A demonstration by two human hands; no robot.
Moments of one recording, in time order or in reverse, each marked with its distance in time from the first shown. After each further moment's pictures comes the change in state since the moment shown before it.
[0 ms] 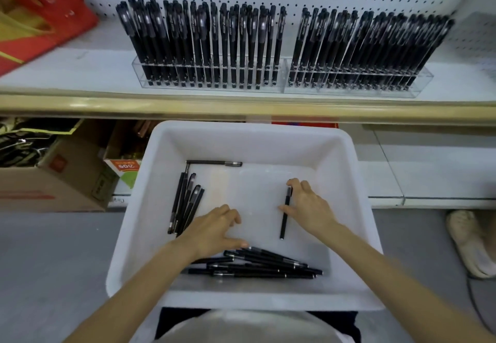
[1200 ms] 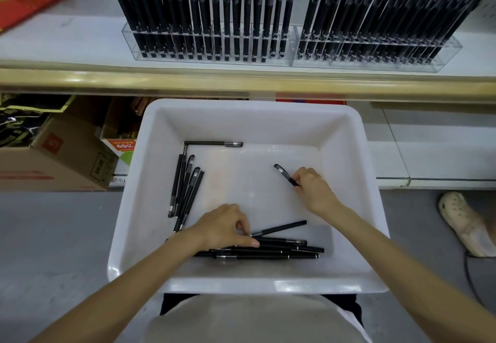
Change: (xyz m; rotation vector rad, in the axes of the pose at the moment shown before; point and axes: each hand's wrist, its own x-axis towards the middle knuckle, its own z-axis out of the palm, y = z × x) left_hand 0.004 0.004 0.019 -0.169 -0.132 -0.017; right_hand 0.014 0.008 0.013 0.120 -0.073 0.096
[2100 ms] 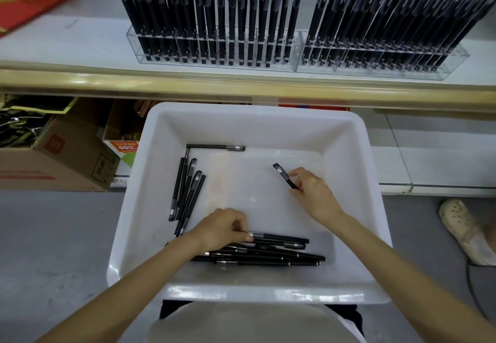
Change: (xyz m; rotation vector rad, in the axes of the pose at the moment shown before) left_hand 0.005 -0.011 0.002 -0.281 0.030 -0.053; right_hand -0.005 -0.006 -0.005 0.113 0.073 -0.120
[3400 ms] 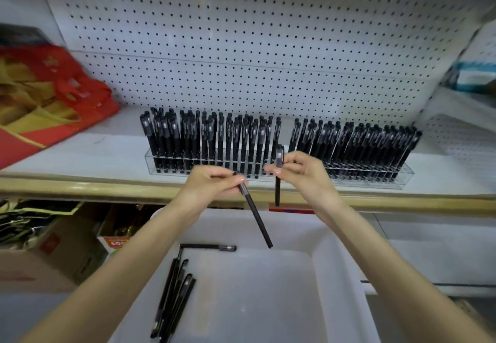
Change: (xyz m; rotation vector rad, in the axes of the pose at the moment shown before) left_hand 0.003 0.157 -0.189 -0.729 0.492 0.307; right_hand 0.066 -0.131 -0.178 0.841 0.167 -0.238
